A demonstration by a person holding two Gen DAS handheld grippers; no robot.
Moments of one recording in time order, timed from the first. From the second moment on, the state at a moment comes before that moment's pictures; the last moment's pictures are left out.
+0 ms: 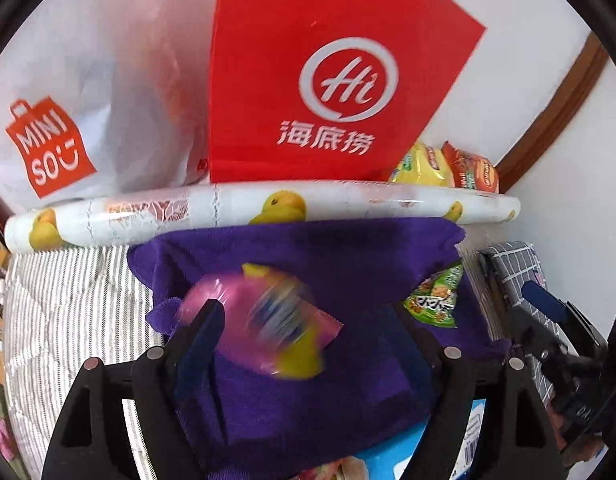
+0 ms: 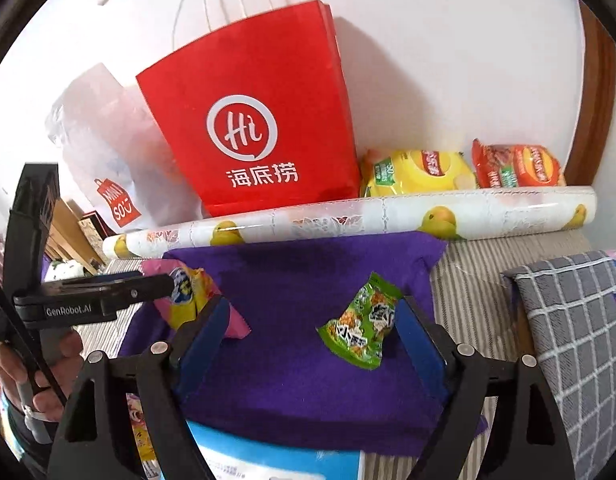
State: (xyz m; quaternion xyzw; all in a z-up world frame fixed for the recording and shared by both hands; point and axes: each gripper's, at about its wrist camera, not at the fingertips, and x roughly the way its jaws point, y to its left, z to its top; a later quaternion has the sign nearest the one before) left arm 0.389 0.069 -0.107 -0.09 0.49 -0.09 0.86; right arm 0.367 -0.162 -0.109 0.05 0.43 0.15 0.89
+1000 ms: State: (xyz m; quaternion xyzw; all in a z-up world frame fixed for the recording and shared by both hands) left arm 0.289 0.051 -0.043 -0.07 0.42 -0.12 0.90; right arm 0.194 -0.201 -0.147 0.00 0.49 0.09 0.87
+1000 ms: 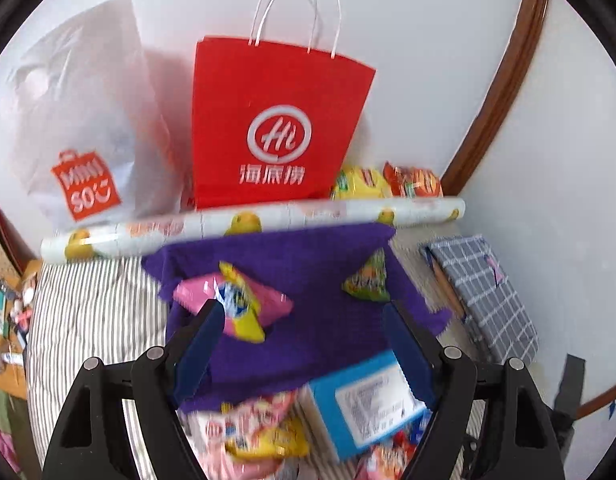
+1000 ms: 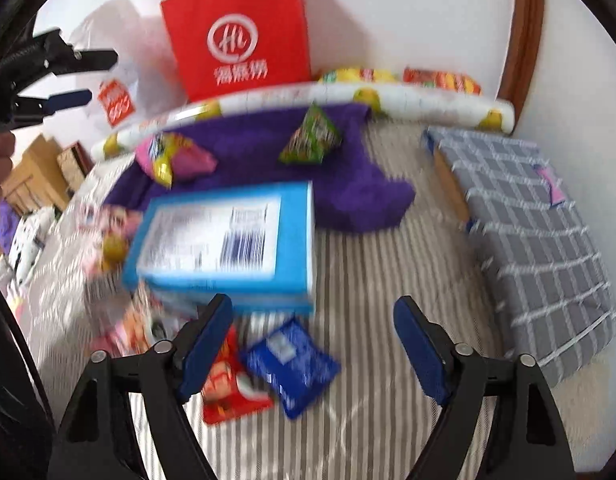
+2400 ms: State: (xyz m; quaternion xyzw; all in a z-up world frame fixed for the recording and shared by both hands) left arm 0.153 0.077 -0.172 -0.13 0.51 -0.02 0.85; right arm 0.176 -0.247 -0.194 -0.01 0.44 0.08 0.89
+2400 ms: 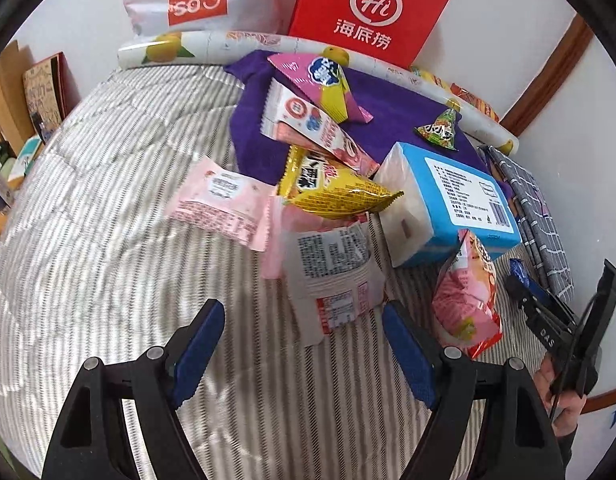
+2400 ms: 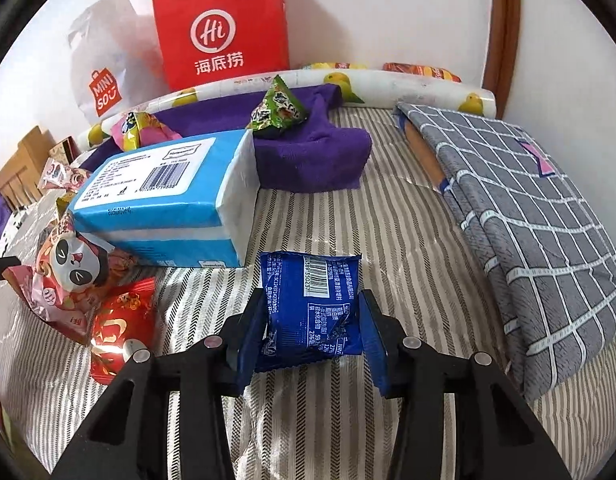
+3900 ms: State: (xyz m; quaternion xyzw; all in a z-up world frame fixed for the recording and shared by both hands) left arm 0.134 0.063 -0.107 -0.11 0.43 -0.07 0.90; right arm 0.135 -0.202 -0.100 -0.02 0.37 0.12 0.92
